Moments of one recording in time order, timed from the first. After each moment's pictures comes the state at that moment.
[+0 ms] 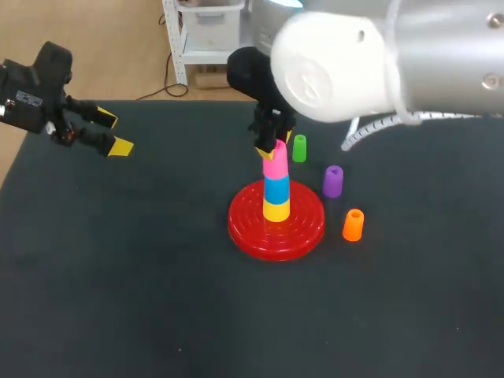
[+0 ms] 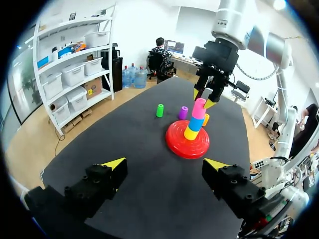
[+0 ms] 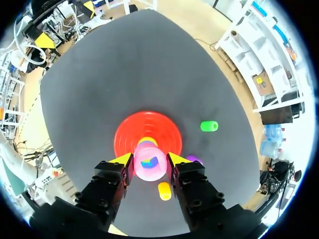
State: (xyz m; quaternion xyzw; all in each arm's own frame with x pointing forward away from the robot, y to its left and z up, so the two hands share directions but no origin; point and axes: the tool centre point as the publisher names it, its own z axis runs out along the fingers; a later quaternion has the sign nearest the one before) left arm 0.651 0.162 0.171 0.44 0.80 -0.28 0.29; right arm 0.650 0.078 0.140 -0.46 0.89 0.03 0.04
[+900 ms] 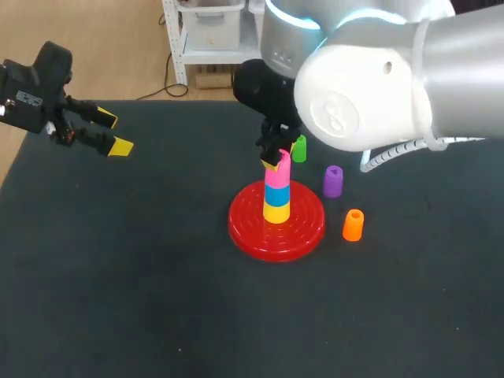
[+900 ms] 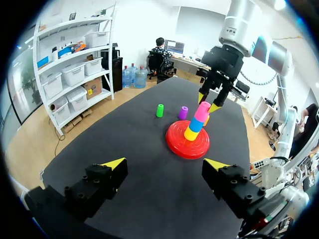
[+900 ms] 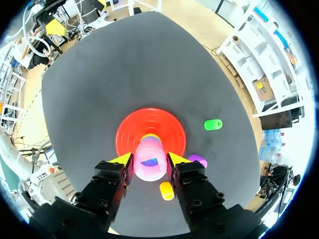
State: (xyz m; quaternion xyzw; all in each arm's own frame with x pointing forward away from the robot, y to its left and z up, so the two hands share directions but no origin) left arm 0.651 0.162 0.171 0.44 0.80 -0.28 0.29; right arm 0.632 0.072 0.130 -0.48 0.88 0.03 0.06
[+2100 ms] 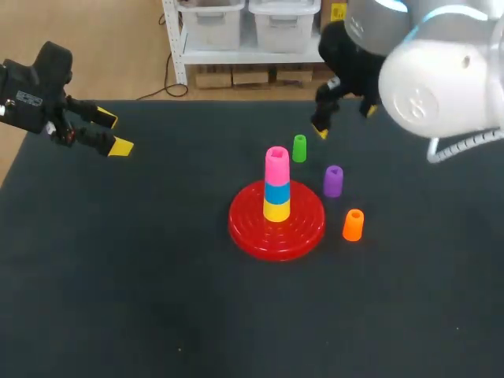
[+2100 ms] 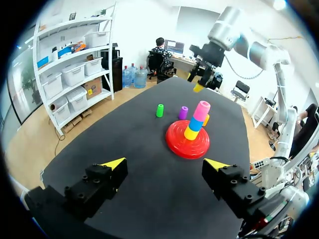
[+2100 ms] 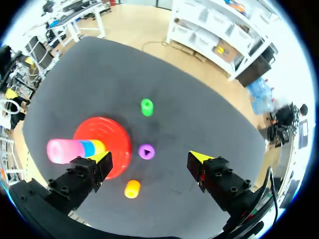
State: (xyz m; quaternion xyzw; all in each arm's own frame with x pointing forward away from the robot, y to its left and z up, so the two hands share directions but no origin) left arm 0.652 0.162 0.171 0.44 0.80 -0.28 0.29; right arm 0.707 -0.041 0.127 -0.26 0.96 0.02 0.11
